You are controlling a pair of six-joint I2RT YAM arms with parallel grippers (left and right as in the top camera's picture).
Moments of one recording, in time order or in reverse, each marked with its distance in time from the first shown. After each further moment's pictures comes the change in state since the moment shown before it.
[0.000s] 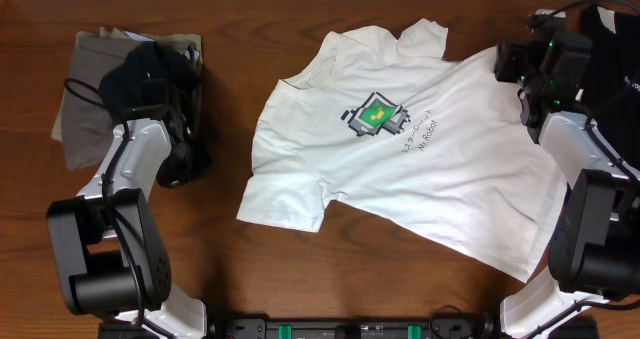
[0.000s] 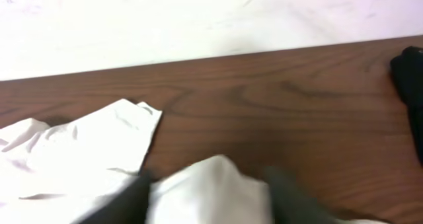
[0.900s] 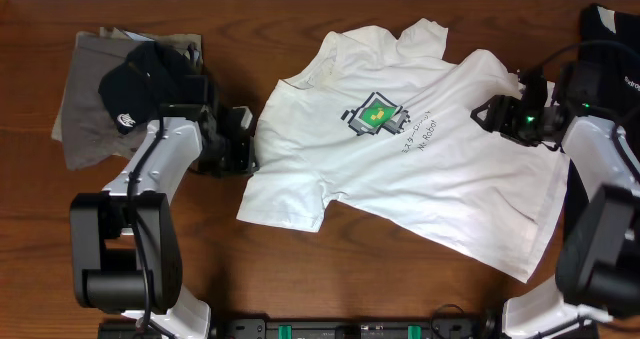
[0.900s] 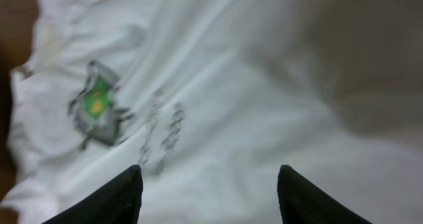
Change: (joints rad) left arm -0.172 0.000 0.000 0.051 0.322 0.322; right arm -0.093 -0.102 0.007 -0.785 -0.365 0.030
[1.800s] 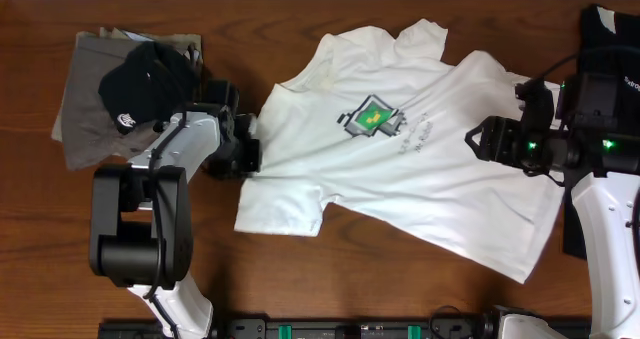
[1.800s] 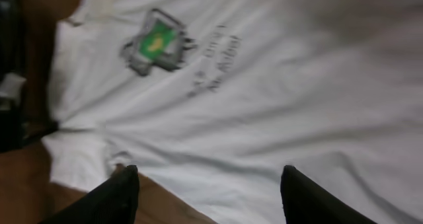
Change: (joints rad) left arm -0.045 0.125 0.020 -0.004 -0.169 -0.156; right arm 0.133 -0.424 0.002 -0.386 0.150 0.049
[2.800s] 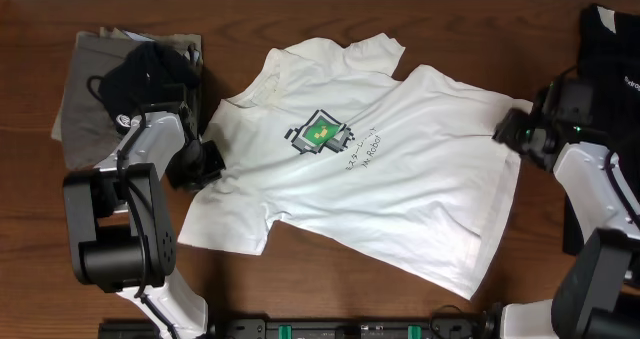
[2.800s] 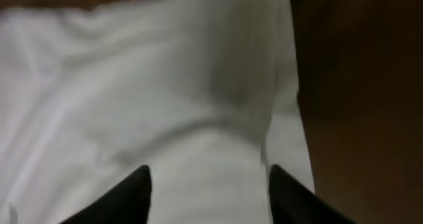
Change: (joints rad) left arm 0.171 -0.011 0.002 -0.074 -0.121 -0.220; right arm -0.083 0.290 -0.157 0.519 0.286 0.198
